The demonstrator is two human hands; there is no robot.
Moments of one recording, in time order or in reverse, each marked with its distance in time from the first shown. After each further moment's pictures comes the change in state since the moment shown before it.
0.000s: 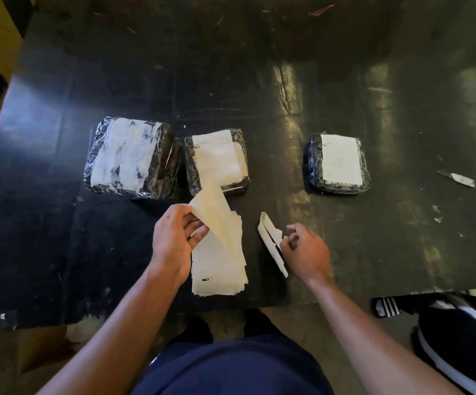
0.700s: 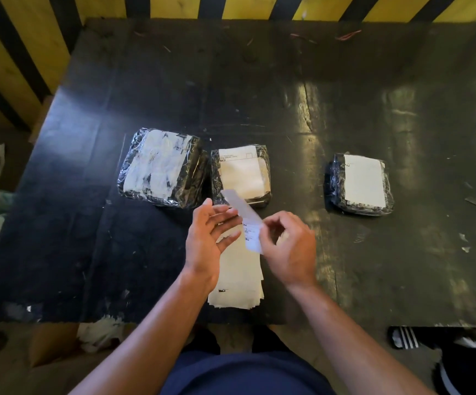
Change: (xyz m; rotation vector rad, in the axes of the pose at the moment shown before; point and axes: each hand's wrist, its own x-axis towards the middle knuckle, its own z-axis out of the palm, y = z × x) left_hand -0.002 0.002 0.010 -0.101 -0.059 0.053; right_hand -0.010 -0.129 -0.018 0.313 0.234 -0.353
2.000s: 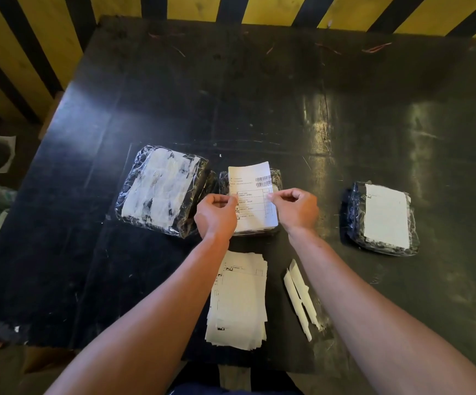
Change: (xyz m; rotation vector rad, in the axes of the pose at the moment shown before) left_hand 0.156 0.003 0.041 0.574 0.430 0.108; right_hand 0.156 0.043 0.072 0.216 -0.096 0.624
